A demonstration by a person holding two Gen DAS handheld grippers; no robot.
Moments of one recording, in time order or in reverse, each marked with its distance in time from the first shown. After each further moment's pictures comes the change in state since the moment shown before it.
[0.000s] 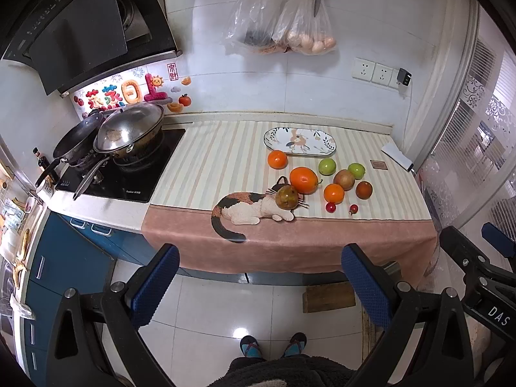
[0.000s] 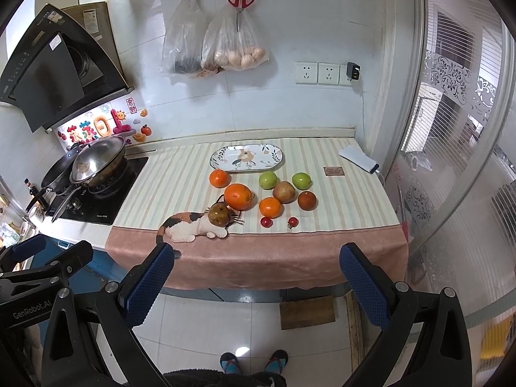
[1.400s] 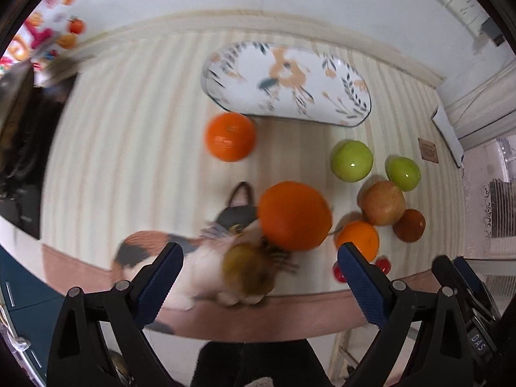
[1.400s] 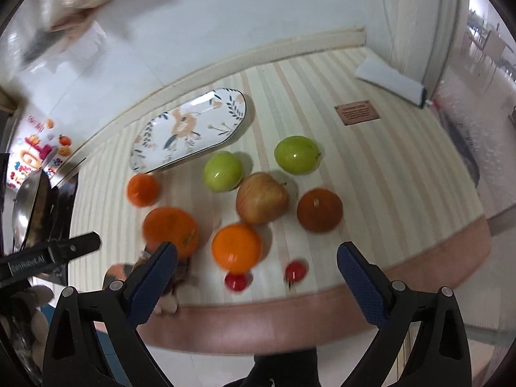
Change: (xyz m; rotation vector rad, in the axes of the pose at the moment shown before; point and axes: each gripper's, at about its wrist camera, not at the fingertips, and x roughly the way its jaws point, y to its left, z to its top) left arm 0.412 -0.073 0.151 -0.019 0.534 -0.115; right arm 0.440 -0.112 0.094 0.286 0.350 0.033
